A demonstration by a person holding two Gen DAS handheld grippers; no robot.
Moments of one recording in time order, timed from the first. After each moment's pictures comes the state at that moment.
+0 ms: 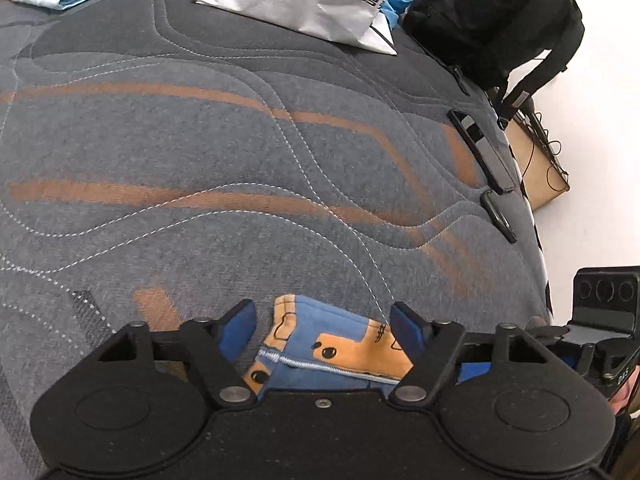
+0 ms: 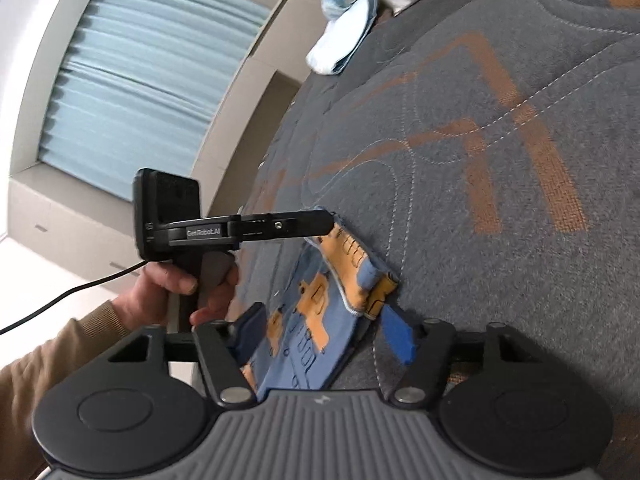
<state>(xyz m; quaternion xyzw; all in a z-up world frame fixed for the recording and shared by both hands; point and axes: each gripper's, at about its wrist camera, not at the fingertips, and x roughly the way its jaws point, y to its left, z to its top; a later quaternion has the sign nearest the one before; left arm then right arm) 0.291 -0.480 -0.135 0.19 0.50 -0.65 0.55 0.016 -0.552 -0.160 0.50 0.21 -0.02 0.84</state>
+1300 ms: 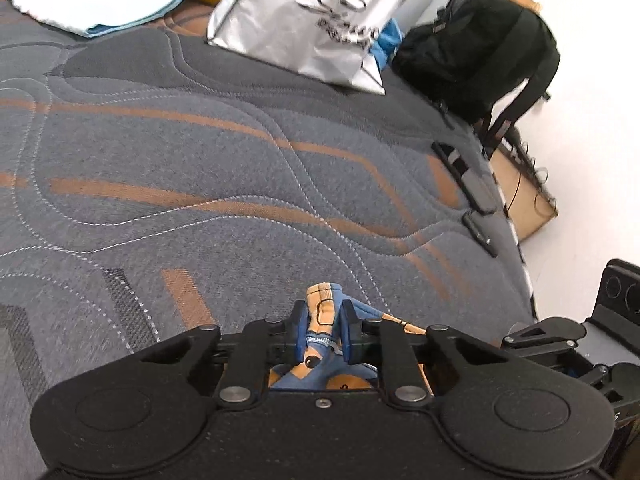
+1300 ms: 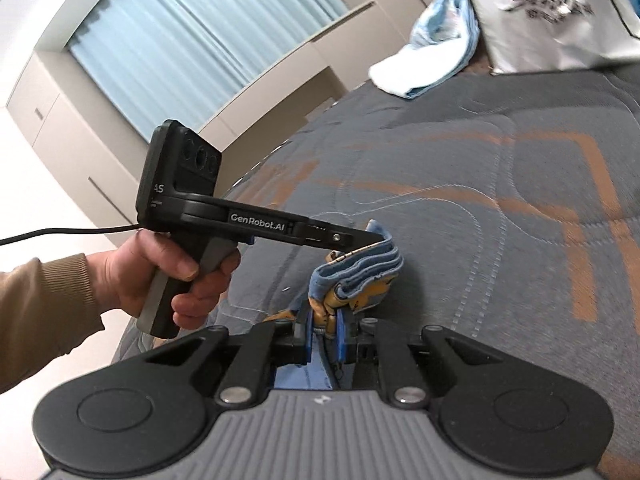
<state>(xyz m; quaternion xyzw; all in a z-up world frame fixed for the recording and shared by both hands) 0.296 -0.425 -0.114 0.13 0.45 -0.66 0.58 0.066 -0.489 -0.101 0.30 0.23 -0.03 0.93</state>
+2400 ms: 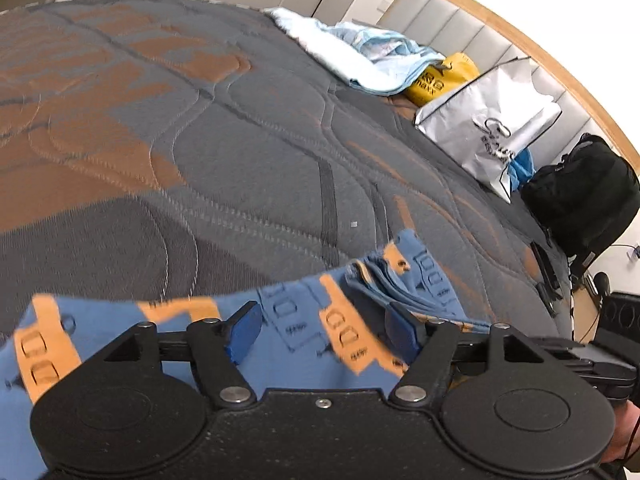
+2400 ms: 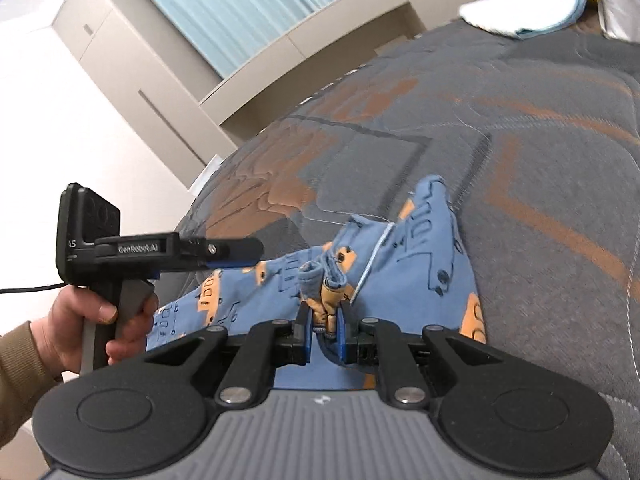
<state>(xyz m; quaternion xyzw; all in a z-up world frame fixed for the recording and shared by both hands) 0.280 -0.134 -0.110 -0.03 0.45 -0.46 0.77 0.131 -0.383 -0.116 0.24 0.31 0.08 0.92</state>
